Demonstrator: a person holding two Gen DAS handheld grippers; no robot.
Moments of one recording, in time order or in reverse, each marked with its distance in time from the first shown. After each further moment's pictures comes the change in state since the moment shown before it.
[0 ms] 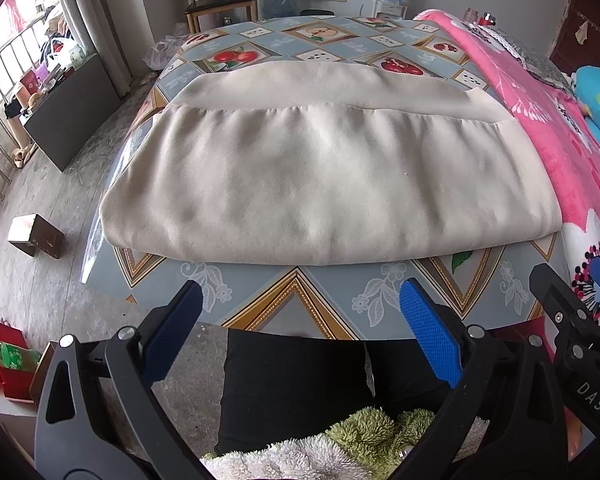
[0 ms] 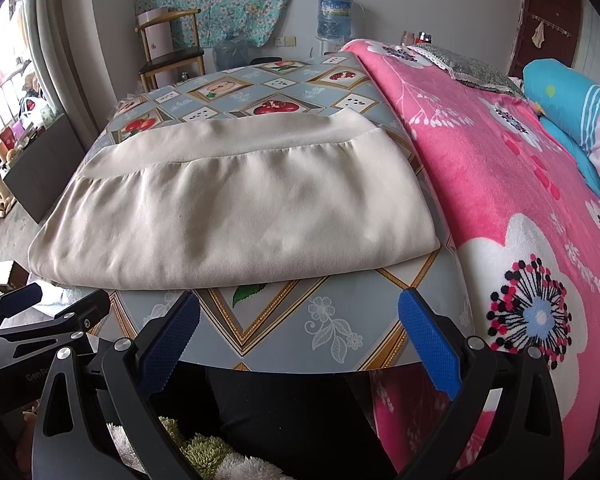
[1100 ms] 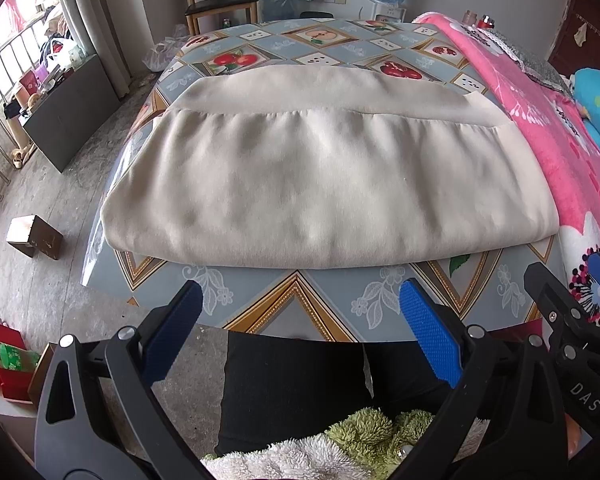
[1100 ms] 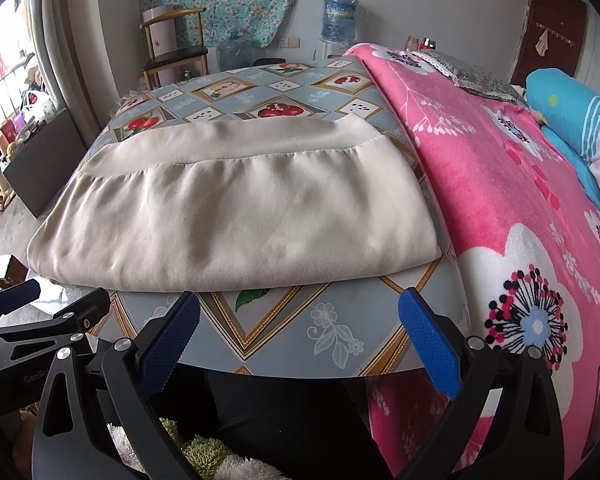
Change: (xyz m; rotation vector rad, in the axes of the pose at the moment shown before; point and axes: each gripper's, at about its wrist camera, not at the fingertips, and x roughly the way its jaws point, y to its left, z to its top) left arm -0.003 0.002 0.003 0.001 -0.003 -0.006; right arm 0.000 0.005 0.005 -0.027 -0.002 -0.010
